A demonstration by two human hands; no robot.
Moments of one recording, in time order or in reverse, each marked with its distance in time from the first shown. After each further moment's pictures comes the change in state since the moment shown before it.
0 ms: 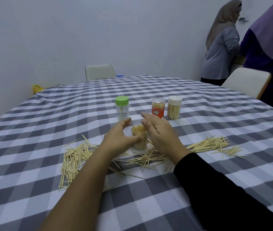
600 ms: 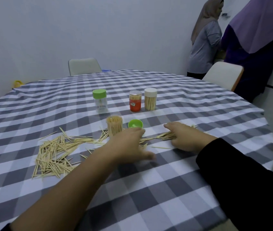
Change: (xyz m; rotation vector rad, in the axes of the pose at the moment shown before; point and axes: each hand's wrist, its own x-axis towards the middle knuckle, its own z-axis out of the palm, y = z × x) left_hand -0.037 0.063 0.067 0.710 -0.341 0.267; right_hand -0.052 0.069 -0.107 -0.536 -0.526 0.306
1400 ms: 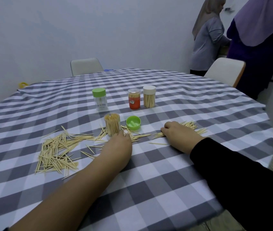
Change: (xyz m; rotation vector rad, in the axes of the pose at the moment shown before) left_hand -0.010 -0.001 0.024 0.266 0.028 -0.249; right_hand 0.010 0.003 0.026 -0.373 0.203 -0.161
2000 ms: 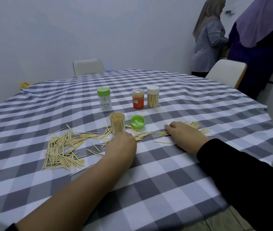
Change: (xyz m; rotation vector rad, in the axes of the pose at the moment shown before) left_hand -0.014 -0.001 -0.006 0.029 0.082 -0.016; right_hand -0.009 -0.001 0.003 0.002 0.087 -0.001
